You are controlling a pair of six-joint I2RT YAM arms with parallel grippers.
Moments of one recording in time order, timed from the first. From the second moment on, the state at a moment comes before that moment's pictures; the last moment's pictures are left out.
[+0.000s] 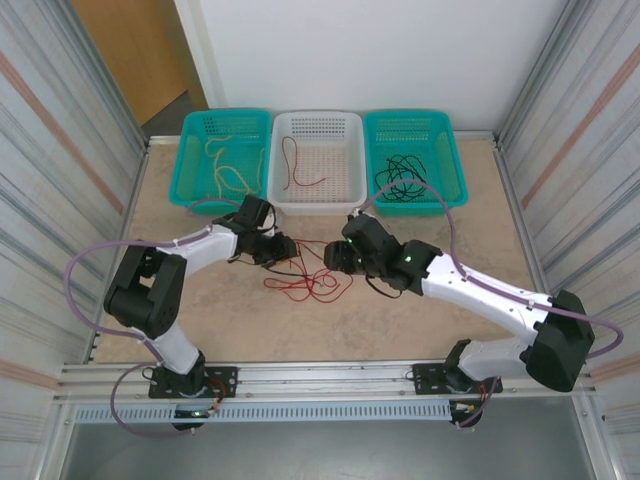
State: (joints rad) left arm -0.43 1.67 0.95 -0.36 0.42 -0.64; right arm 0.91 1.28 1.00 -0.52 0.14 0.82
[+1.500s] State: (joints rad) left arm -0.52 1.16 0.88 -0.33 0.50 -0.60; right arm 0.91 1.26 1.05 -0.52 0.17 0.81
